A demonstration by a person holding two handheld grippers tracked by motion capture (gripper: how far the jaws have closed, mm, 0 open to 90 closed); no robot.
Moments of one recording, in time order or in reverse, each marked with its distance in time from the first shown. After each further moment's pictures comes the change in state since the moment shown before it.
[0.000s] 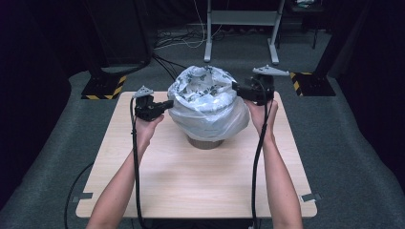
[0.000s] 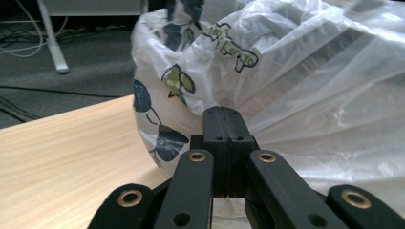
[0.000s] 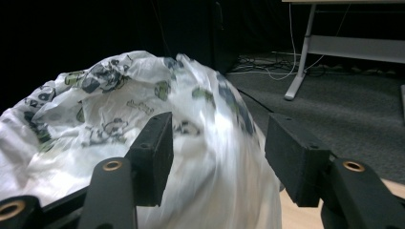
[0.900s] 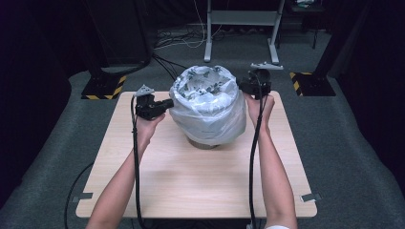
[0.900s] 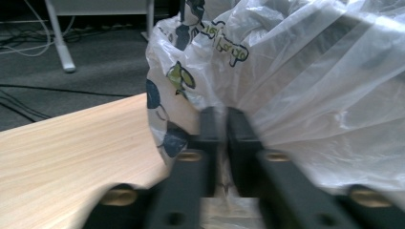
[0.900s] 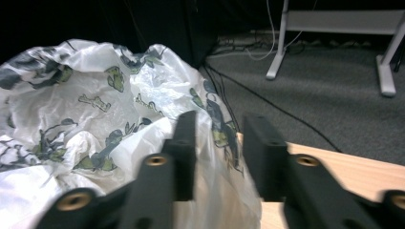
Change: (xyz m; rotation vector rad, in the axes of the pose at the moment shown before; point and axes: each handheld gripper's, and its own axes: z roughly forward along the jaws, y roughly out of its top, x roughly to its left) left arm 0.000 0.001 0.001 0.005 0.021 0.005; right arm -0.022 -0.003 0.031 0.058 -0.094 0.073
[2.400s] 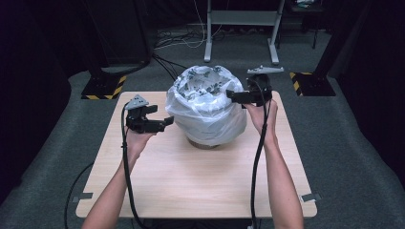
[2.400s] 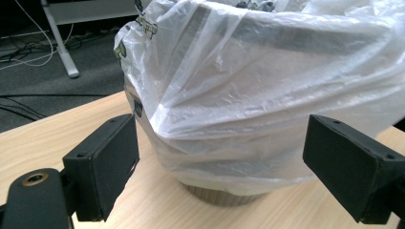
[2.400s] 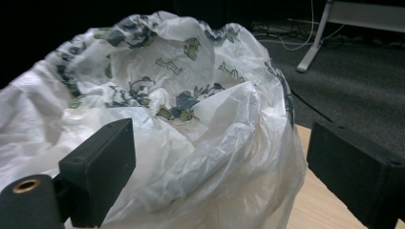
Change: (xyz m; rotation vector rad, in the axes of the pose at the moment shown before) left arm -0.038 -0.009 -0.057 0.029 -0.002 0.108; right arm 0.028 0.002 -0.045 0.085 0.132 -0.111
